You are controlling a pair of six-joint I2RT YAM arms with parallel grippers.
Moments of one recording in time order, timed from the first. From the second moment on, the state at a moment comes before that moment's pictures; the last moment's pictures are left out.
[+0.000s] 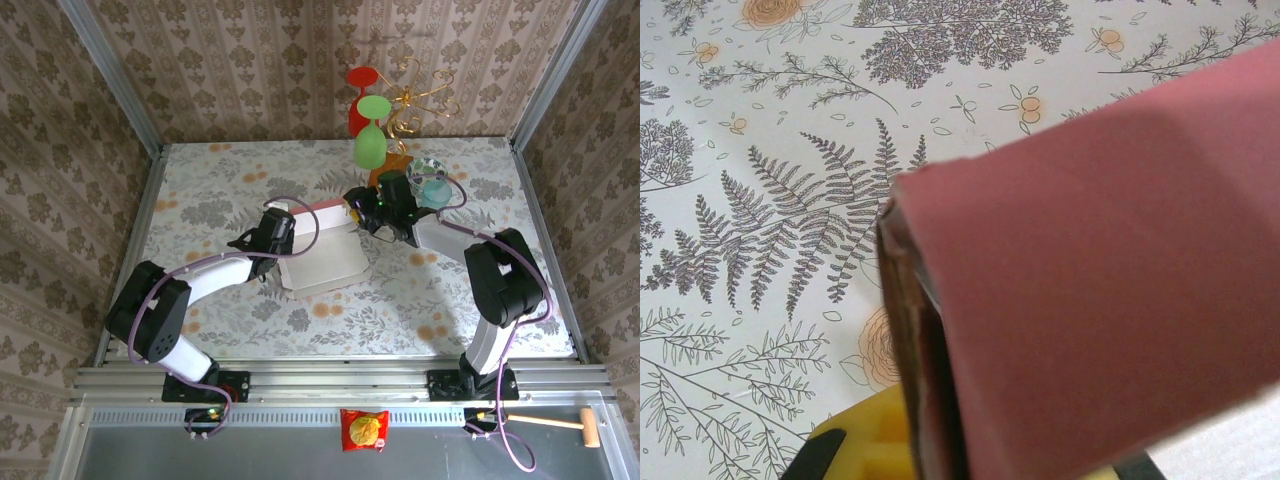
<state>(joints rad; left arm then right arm) -0.63 1.55 0.81 -0.06 -0.38 -0.27 0.40 1.78 1.10 0.11 -0.28 1.37</state>
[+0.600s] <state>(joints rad) -0.52 1.55 0.95 -0.28 -0.21 -0.28 0.38 1.61 1.02 0.09 -0.28 1.37</state>
